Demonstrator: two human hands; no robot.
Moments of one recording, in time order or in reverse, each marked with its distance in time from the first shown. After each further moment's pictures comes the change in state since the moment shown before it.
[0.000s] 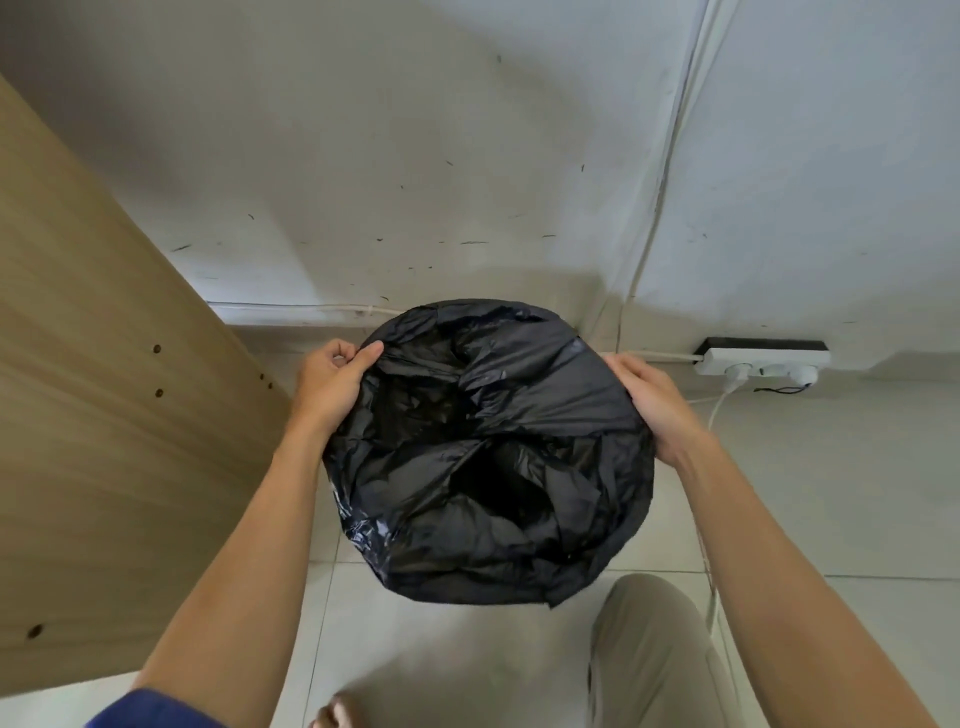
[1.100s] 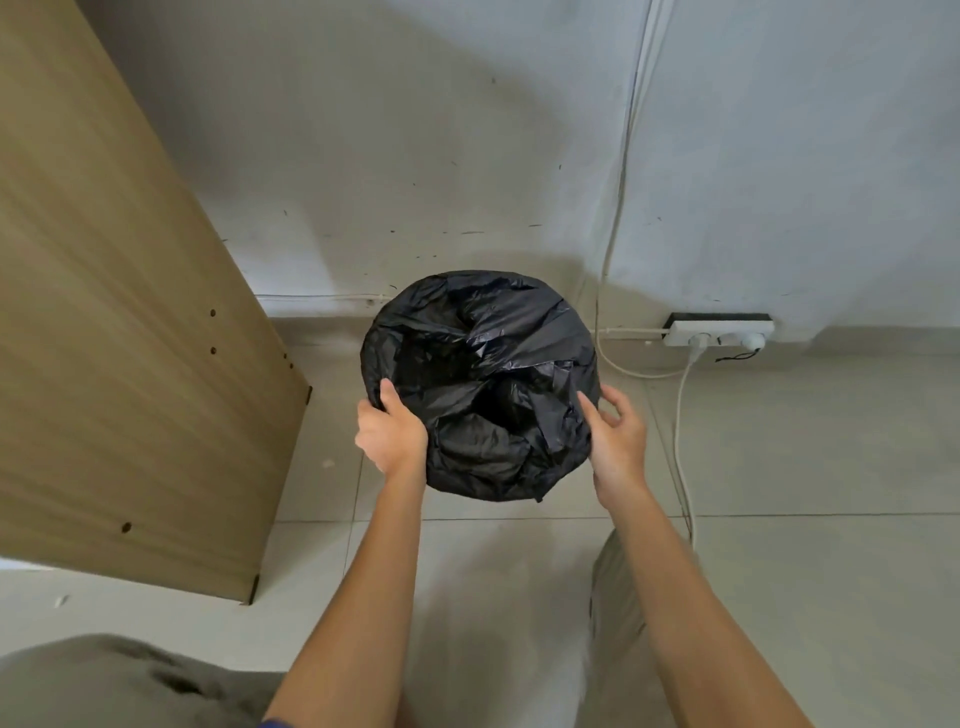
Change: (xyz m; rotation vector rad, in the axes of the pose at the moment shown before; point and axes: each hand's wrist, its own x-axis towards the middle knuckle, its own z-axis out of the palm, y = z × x) left_hand -0.163 -0.004 0.048 -0.091 0.455 -0.208; right_hand -0.128 0.072 0.064 0.299 0.340 -0.139
